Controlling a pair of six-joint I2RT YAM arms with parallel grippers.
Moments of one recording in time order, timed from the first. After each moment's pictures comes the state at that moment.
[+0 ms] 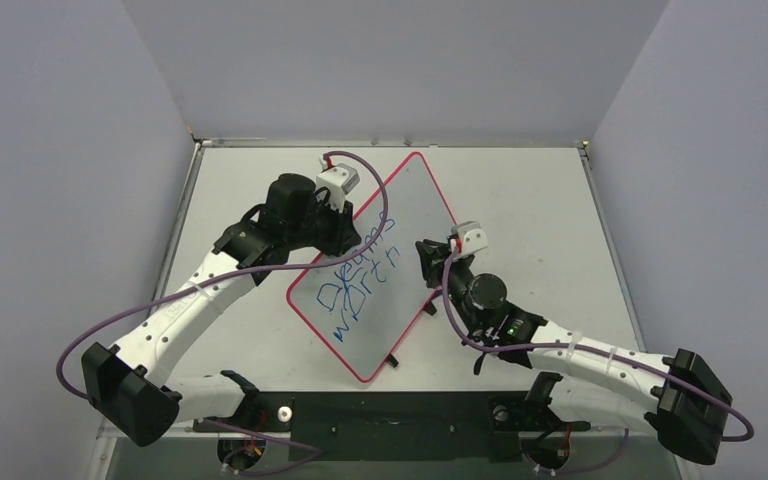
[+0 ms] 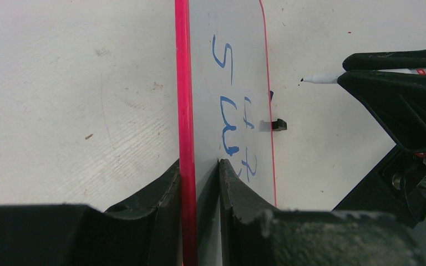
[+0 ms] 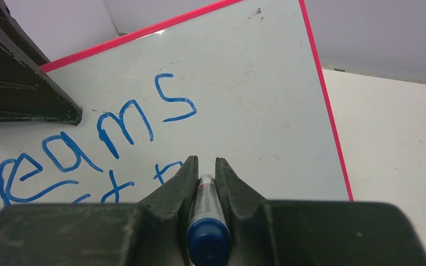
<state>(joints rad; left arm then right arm) -0.60 1.25 1.21 -0.53 0.17 -0.15 0.96 1.02 0.52 0.52 0.50 0.11</state>
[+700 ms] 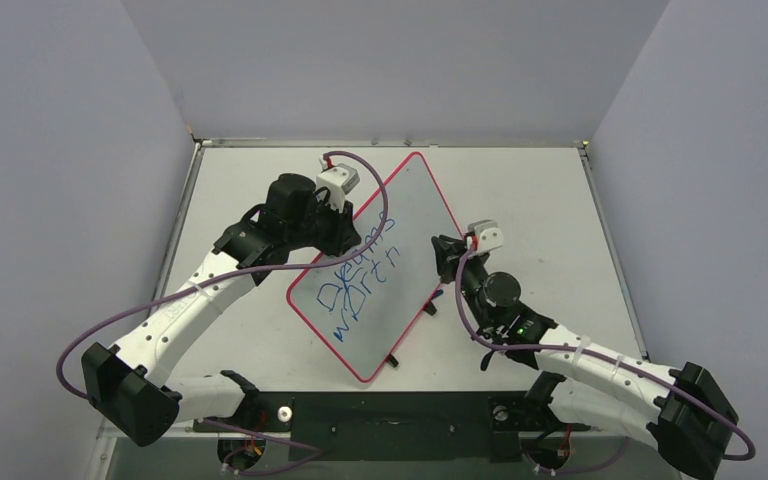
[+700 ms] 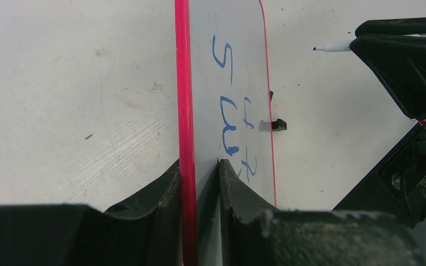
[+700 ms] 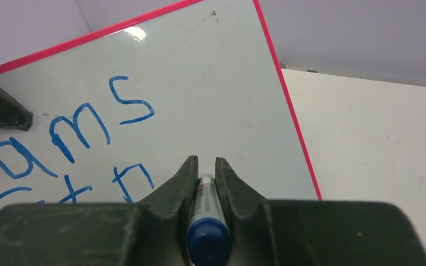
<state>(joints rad) -0.60 1.25 1.21 -0.53 0.17 -0.15 0.87 0.95 0.45 0.54 0.47 0.10</state>
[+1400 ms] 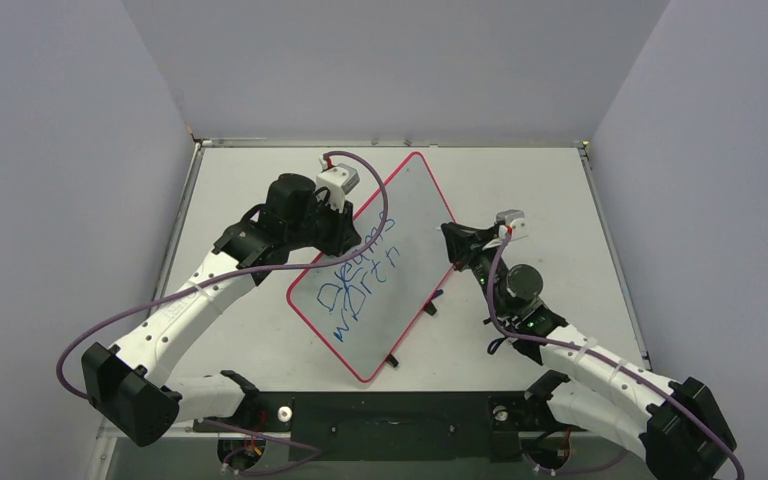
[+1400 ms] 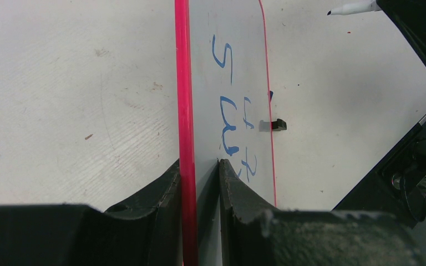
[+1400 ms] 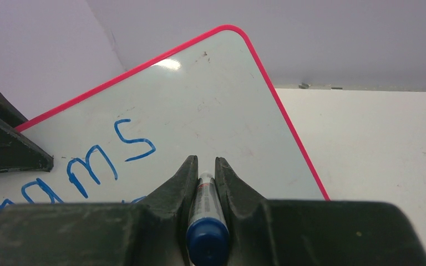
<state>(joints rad) -0.59 1.24 1.21 -0.53 0.18 -0.15 0.67 0.93 0.41 0.67 0.22 0.25</state>
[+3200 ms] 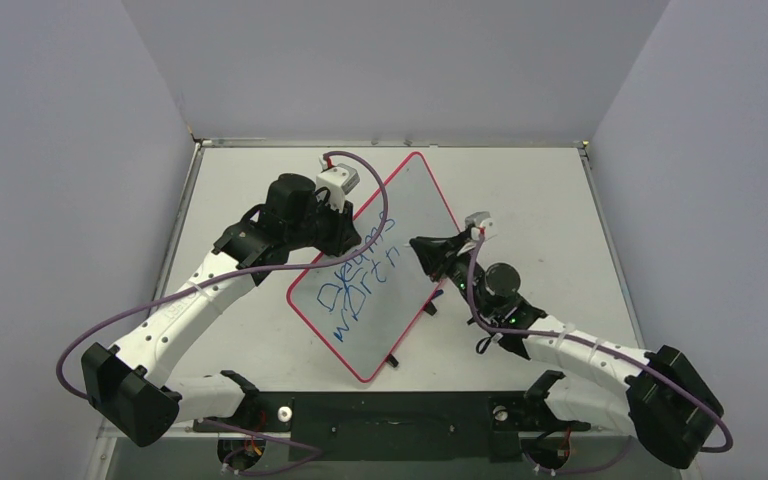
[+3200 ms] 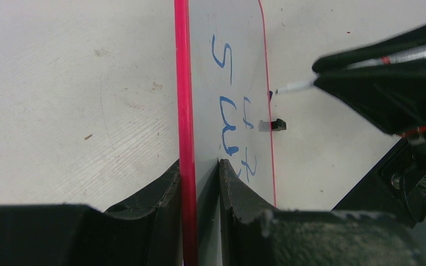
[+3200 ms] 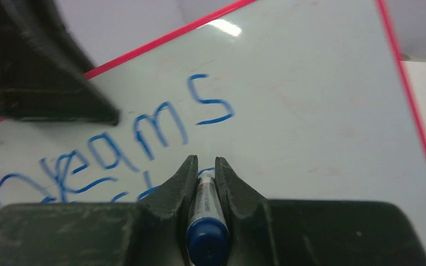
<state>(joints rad) -0.60 1.24 1.21 -0.53 0.18 -0.15 0.69 1.09 0.42 0.76 0.07 0.34</state>
